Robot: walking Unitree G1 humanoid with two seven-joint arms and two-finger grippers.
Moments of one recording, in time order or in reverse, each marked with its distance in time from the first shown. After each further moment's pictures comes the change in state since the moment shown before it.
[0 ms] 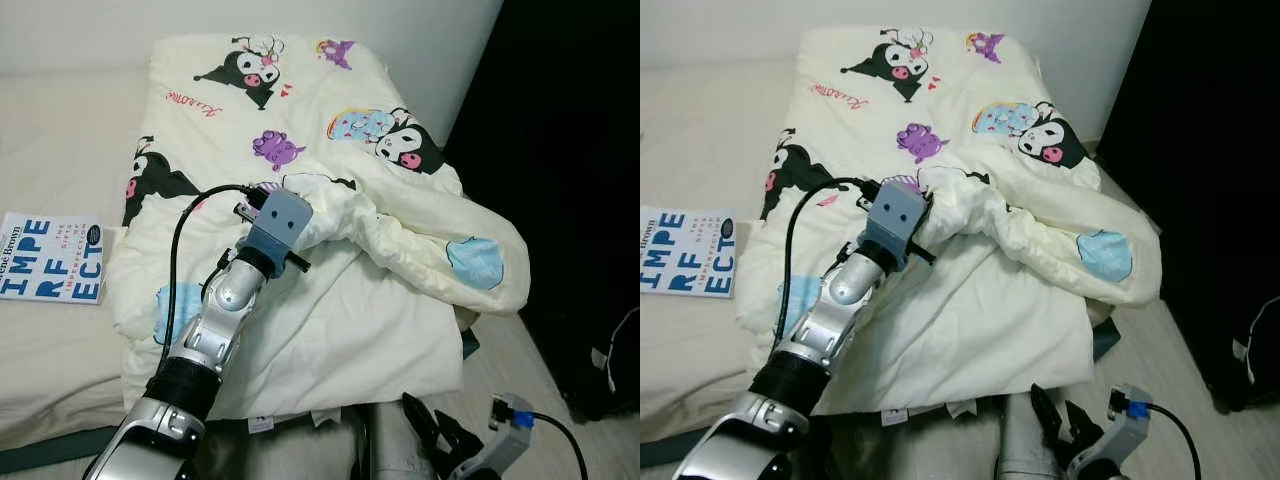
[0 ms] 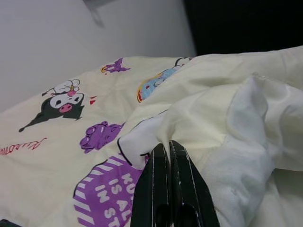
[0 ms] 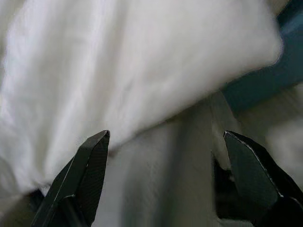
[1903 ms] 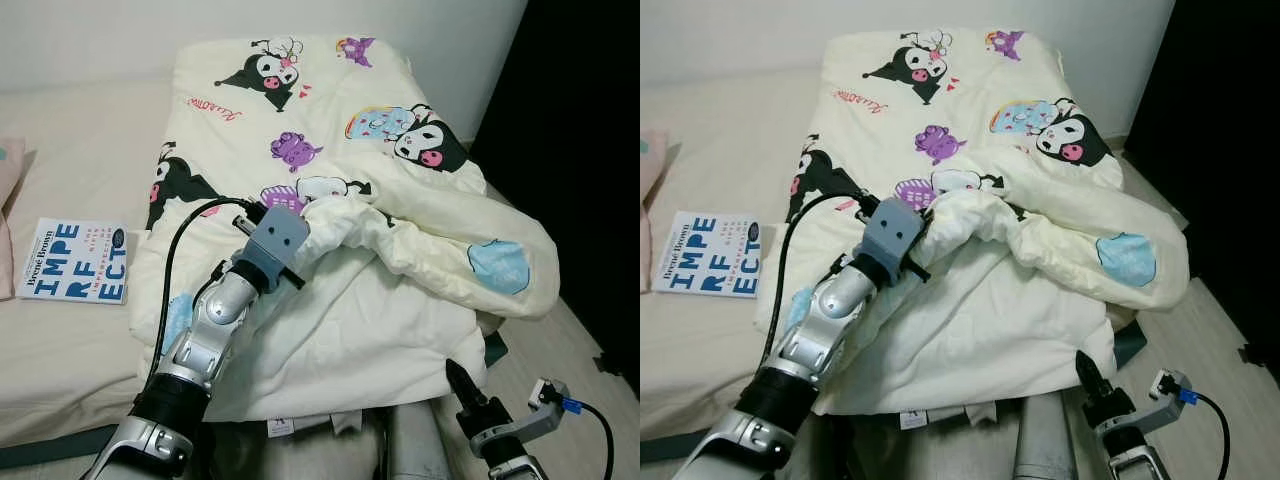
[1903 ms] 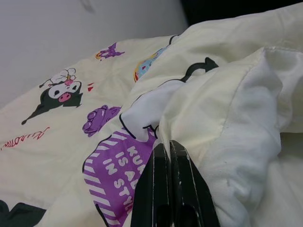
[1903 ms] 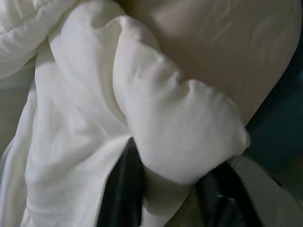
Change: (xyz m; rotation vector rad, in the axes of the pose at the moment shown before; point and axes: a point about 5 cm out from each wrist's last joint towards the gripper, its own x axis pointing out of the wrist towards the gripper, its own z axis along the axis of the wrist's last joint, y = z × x) left arm -0.015 -0.003 -0.006 0.023 0.022 -0.080; right arm 0.041 -0.031 0.040 0.281 -0.267 0.056
